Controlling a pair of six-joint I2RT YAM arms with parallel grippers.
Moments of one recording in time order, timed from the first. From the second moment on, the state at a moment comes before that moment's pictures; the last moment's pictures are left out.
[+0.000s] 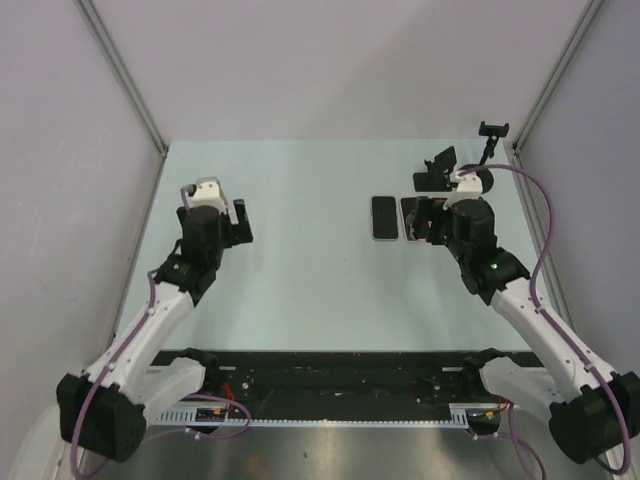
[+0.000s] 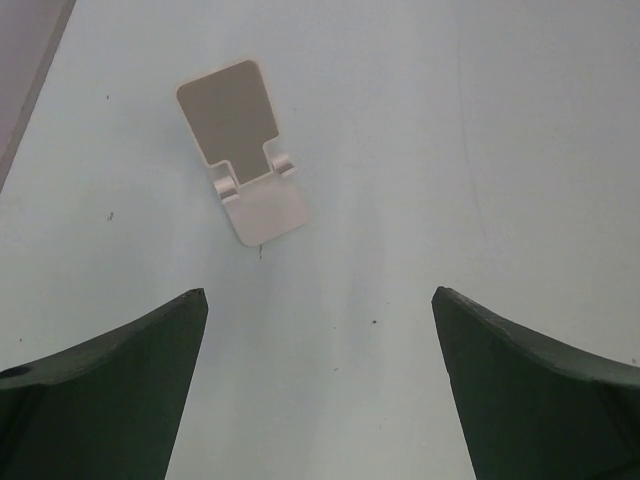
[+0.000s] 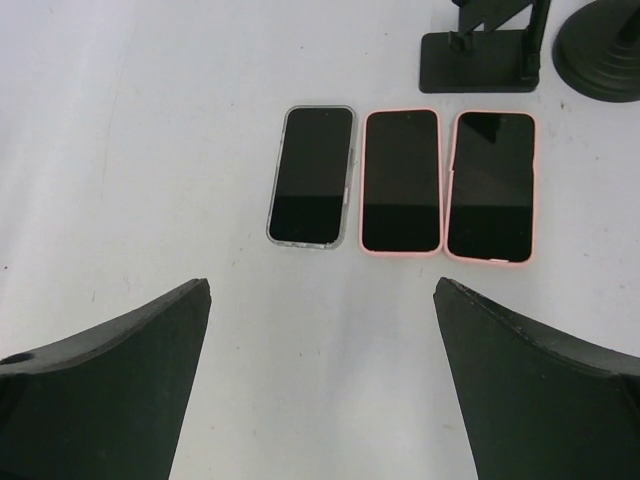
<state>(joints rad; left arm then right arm) -0.33 0.91 0.72 -0.20 -0.36 -0.19 0.40 1.03 0.87 -0.24 0.19 0.26</state>
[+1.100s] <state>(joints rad) -0.03 1.83 1.26 -0.15 -0.44 -0.35 0.39 0.80 0.66 -0.14 0.07 0.27</state>
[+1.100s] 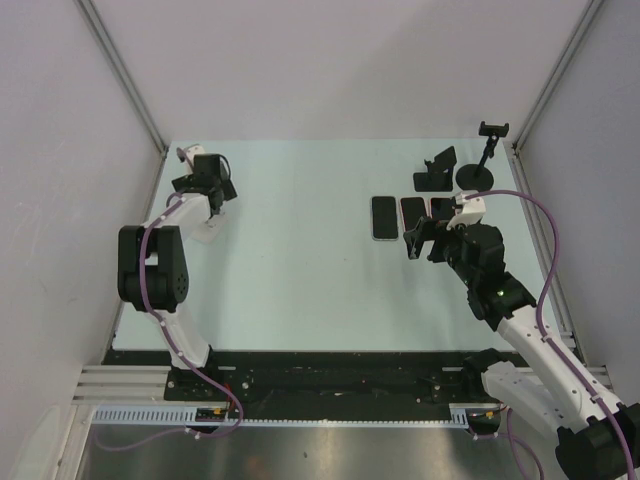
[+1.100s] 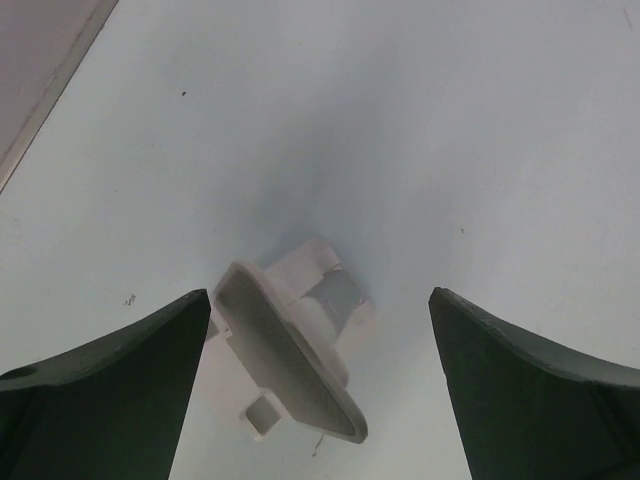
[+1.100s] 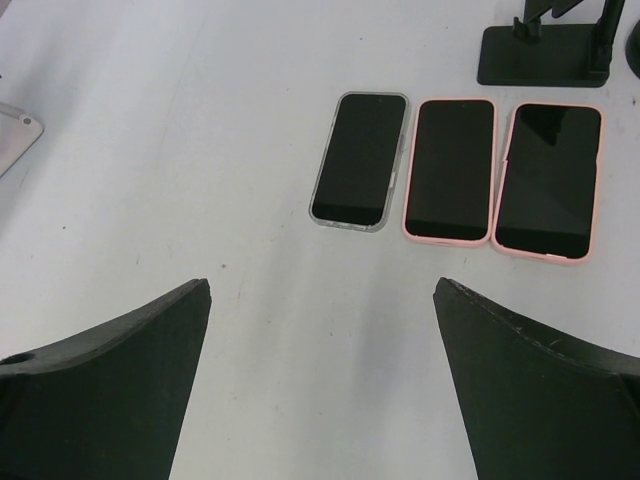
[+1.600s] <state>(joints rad) -0.01 1.78 1.25 -0.16 -0.41 -0.35 0.39 0.81 0.66 -0.13 0.04 0.27</state>
